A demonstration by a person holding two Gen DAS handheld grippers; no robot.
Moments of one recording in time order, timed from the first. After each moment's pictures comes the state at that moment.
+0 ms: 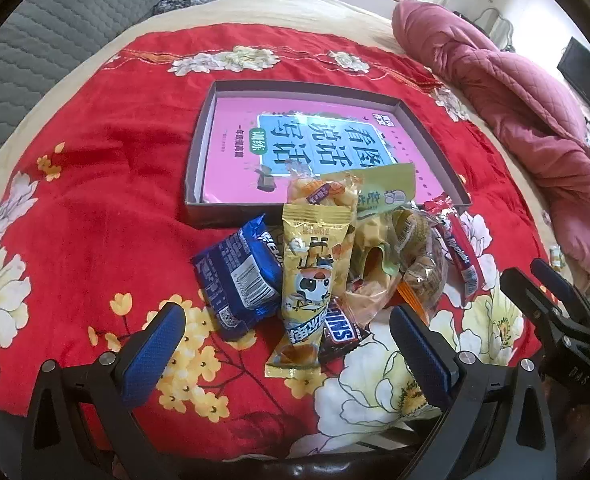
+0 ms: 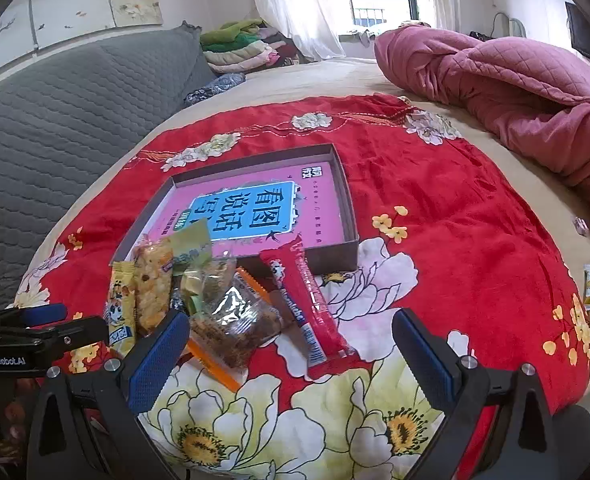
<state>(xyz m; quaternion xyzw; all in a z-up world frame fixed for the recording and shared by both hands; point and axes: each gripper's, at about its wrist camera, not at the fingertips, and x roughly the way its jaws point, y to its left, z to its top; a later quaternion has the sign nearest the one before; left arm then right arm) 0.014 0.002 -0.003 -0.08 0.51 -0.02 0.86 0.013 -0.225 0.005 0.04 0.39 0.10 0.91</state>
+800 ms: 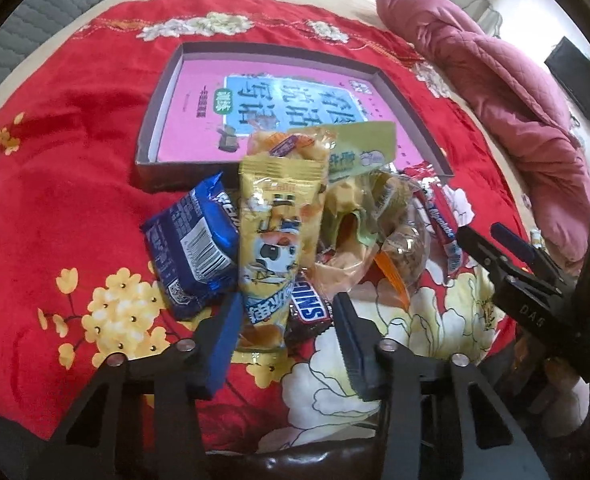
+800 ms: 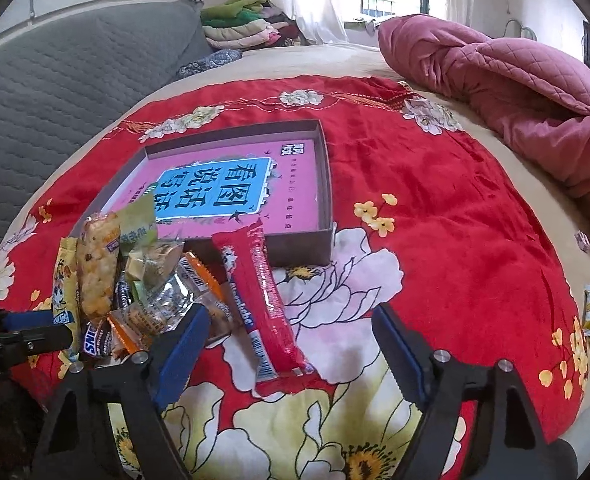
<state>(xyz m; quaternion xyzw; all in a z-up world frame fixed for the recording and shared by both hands) 0.019 -0.008 -0.031 -0.11 0.55 -0.07 0.83 0.045 -0.234 -0.026 -0.01 0.42 0.09 0.90</state>
